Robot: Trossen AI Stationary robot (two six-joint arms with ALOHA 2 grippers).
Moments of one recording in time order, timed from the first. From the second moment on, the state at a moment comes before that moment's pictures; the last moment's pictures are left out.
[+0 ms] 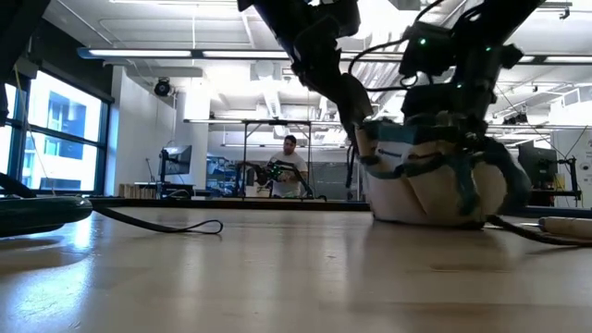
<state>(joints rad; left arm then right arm) 0.07 1.90 1.69 -0.62 -0.07 0.17 -0.23 1.35 0.71 -0.51 -0.14 0.74</state>
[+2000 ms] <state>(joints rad) 0.05 1.89 1.78 -0.86 -0.19 0.02 -0.14 0.99 0.71 -0.18 -0.23 0.38</state>
